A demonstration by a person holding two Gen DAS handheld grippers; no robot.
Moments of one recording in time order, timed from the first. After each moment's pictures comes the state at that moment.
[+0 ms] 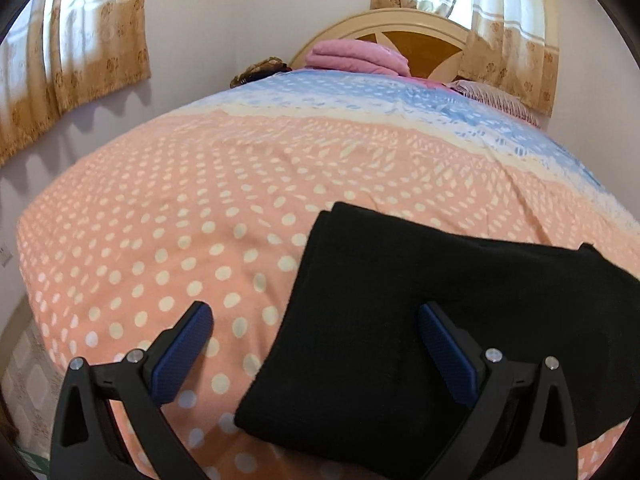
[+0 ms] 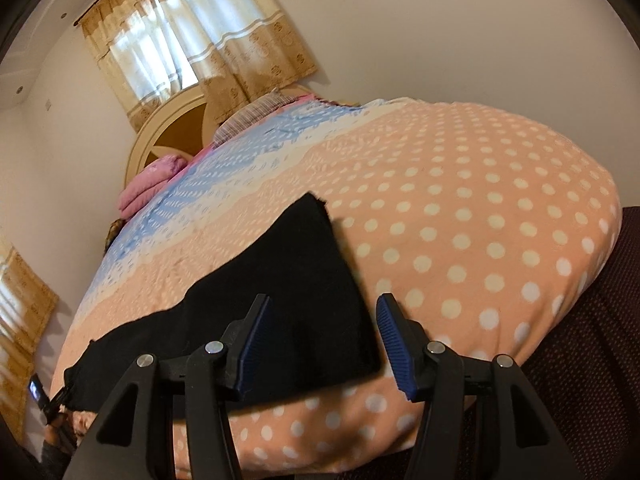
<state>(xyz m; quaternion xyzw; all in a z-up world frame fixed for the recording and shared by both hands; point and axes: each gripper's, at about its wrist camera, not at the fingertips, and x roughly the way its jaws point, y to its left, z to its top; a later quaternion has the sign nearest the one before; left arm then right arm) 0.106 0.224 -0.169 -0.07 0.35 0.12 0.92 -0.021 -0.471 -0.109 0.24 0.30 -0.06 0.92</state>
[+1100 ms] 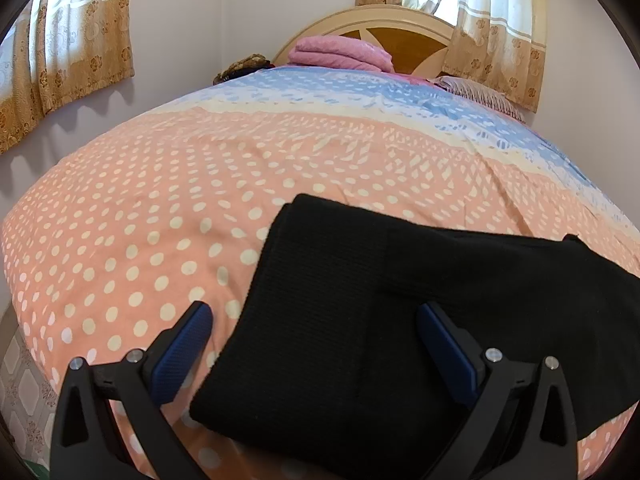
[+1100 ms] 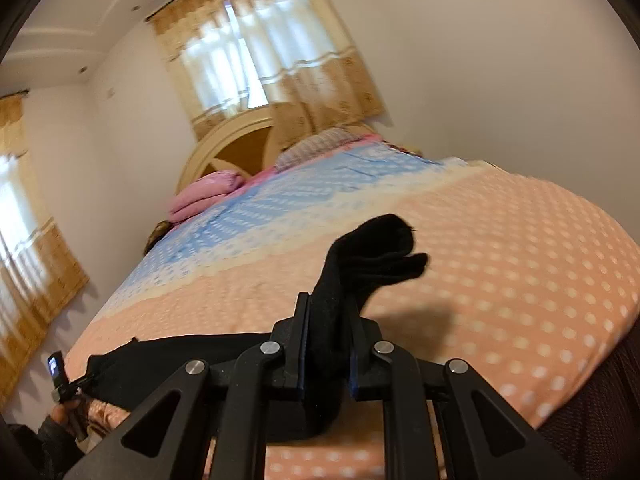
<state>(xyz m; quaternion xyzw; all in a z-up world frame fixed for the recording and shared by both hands) 0.119 0.213 -0.174 -0.07 0.36 0.09 0.93 -0.020 -0.383 -0.042 0.17 0.21 0.02 0.96</state>
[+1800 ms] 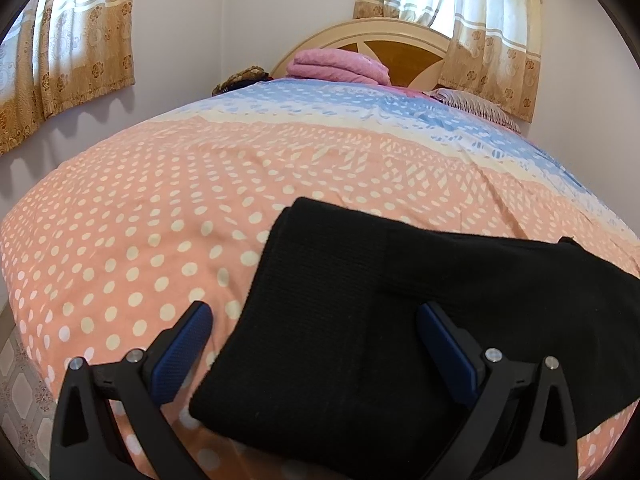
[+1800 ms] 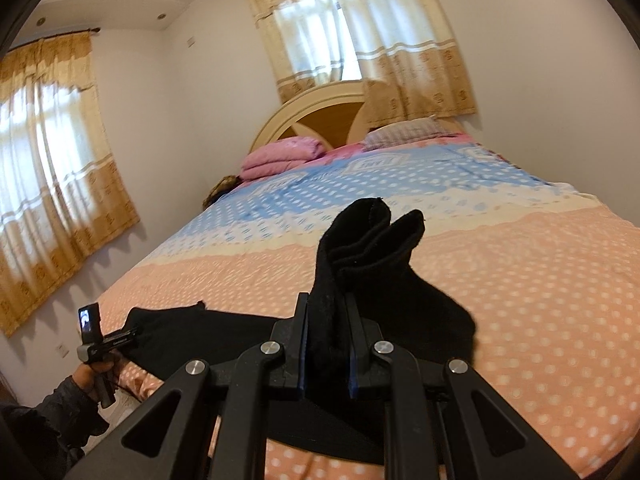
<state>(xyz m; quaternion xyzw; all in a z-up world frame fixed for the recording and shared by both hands) 0.105 0.212 -0.175 -0.08 0.33 0.09 0.94 0.030 -0.242 -0.034 0.10 0.23 0.15 0.96</state>
